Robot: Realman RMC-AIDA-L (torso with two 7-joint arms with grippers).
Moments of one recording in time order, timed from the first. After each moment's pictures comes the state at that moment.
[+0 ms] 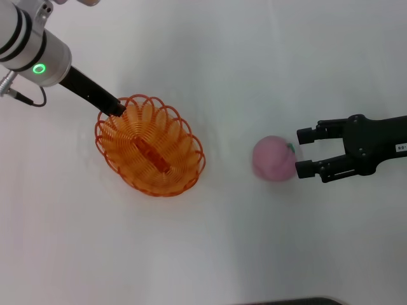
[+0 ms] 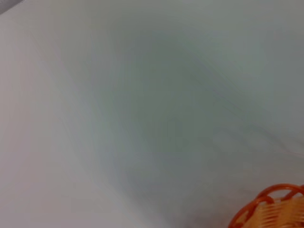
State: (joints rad) left arm -0.92 -2.12 1.01 0.75 2.78 1.29 -2.29; right arm 0.49 1.97 -0.66 -0.61 -2.16 -1.80 1.50
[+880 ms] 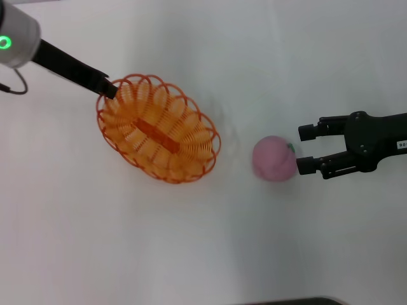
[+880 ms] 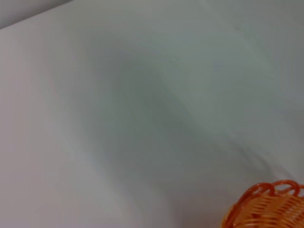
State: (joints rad) left arm -0.91 -2.13 0.78 0.94 2.77 1.55 -2.35; right arm 0.49 1.96 -0.66 -0.62 -2.16 -1.80 1.50
